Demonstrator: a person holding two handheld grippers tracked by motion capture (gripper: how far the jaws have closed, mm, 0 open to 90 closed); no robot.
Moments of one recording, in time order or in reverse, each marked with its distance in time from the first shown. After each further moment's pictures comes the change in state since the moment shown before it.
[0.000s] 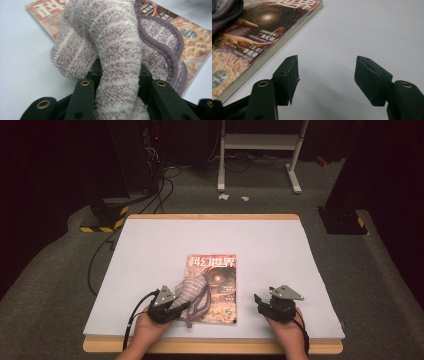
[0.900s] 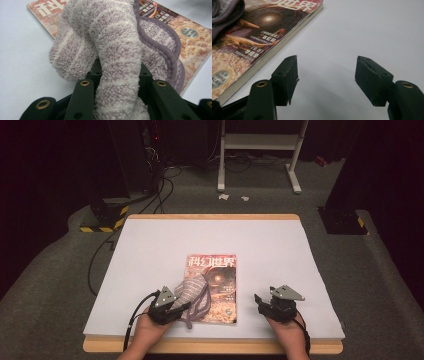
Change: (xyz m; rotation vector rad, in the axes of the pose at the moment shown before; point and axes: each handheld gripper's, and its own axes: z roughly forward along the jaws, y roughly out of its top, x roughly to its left) left arm -0.006 0.002 0.003 -0.001 -0.001 -0.003; right arm -0.001 0.001 -0.002 -0.010 0.002 -0.005
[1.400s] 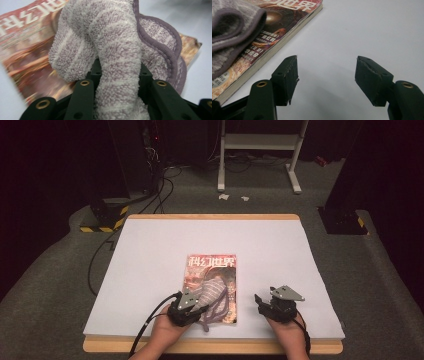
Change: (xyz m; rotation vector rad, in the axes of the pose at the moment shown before) left arm -0.042 0.025 0.032 0.021 -0.050 0.098; right arm 0.001 0.000 -0.001 0.000 -0.008 -0.006
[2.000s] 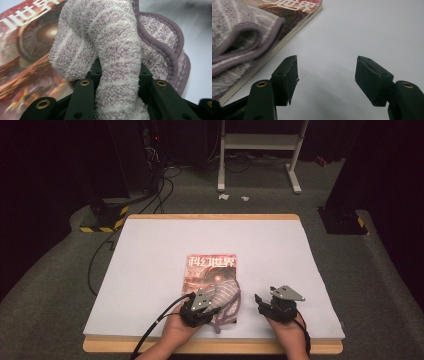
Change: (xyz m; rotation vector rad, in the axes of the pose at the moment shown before) left arm -0.014 0.011 0.015 -0.001 -0.038 0.046; right arm 0.000 0.000 -0.001 -0.002 0.001 0.002
